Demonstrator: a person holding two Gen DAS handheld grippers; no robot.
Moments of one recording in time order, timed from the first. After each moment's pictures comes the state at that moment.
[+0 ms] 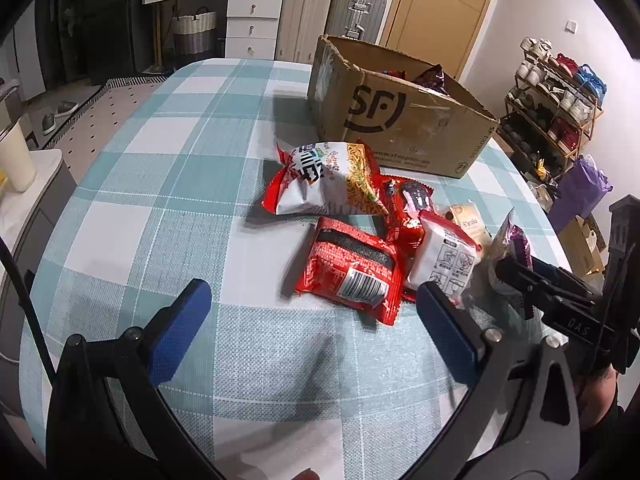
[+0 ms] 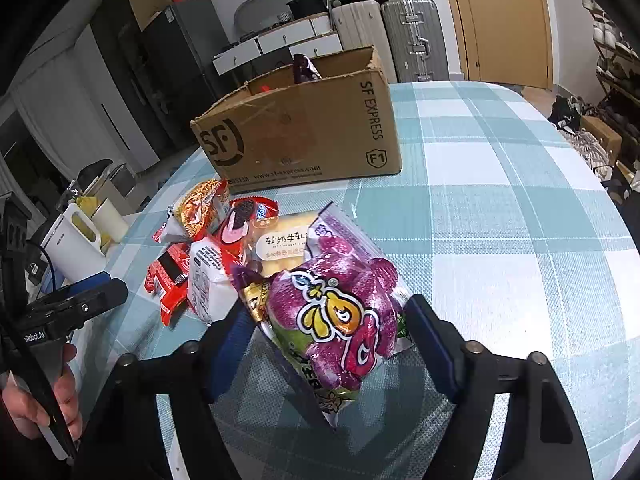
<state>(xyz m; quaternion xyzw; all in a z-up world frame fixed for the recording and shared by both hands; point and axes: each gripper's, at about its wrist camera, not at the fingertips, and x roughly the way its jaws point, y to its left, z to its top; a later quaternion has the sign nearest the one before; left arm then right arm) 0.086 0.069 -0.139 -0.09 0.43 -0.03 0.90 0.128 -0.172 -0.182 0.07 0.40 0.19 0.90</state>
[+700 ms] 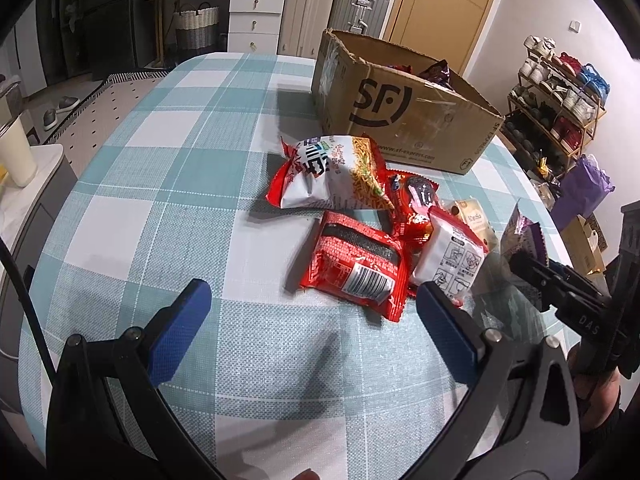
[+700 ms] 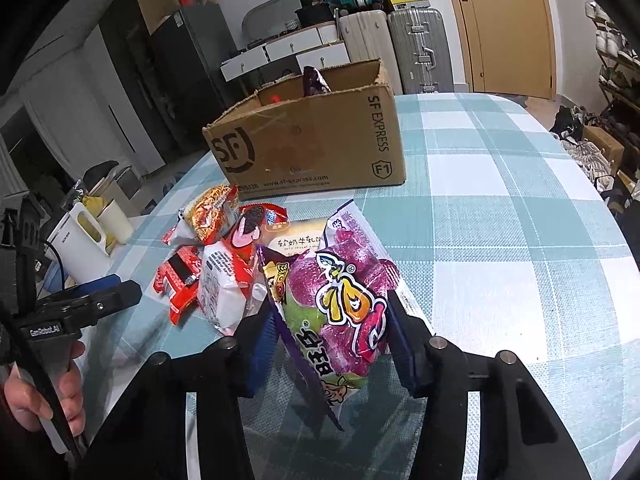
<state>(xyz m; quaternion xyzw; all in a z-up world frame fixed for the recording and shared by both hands) 0.088 0.071 -0.144 -0.09 0.44 -0.02 0.89 0.119 -0.174 -0.175 0.07 0.38 0.19 0.90</state>
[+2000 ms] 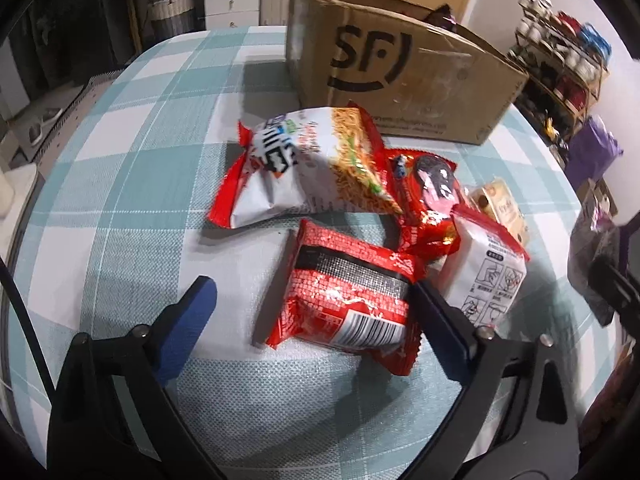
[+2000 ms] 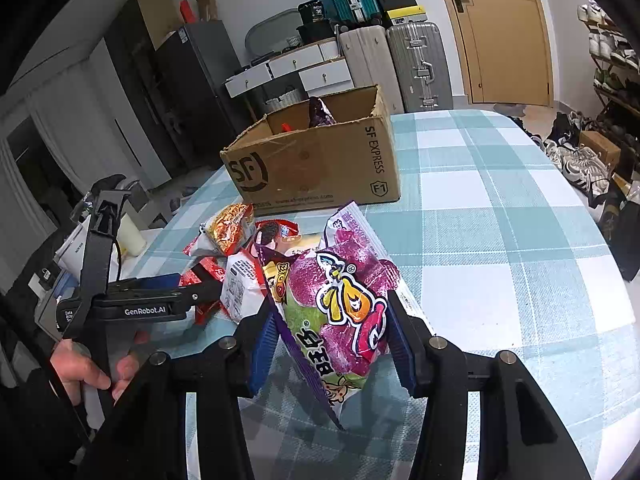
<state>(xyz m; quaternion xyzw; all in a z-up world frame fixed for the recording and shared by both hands) 0.151 0.046 -0.178 -0.04 0.49 -0.04 0.87 0.090 -0.188 -0.154 0.08 0.36 0.19 0.91</state>
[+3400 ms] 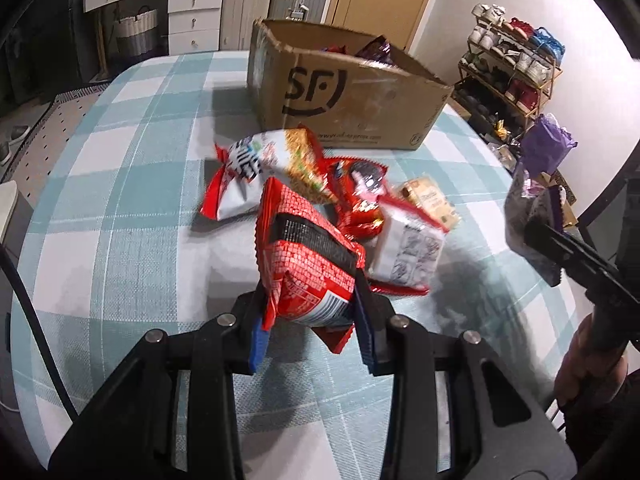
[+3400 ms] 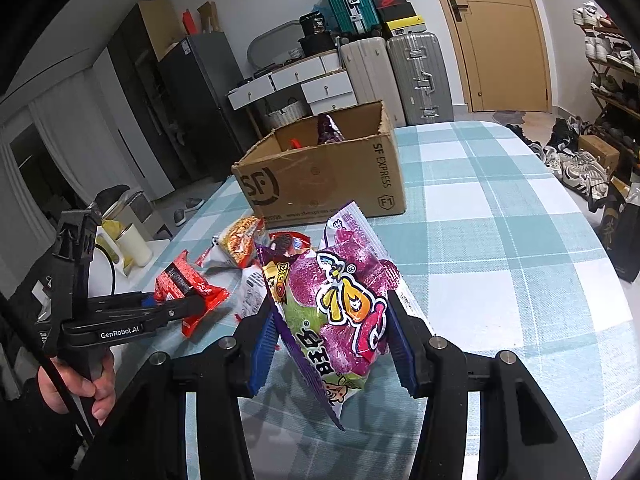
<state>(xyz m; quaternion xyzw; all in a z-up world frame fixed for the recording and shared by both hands) 0.098 0.054 -0.139 -0.06 0.45 -0.13 0.88 0.082 -0.184 -0.142 0.09 0.34 0.20 0.92</state>
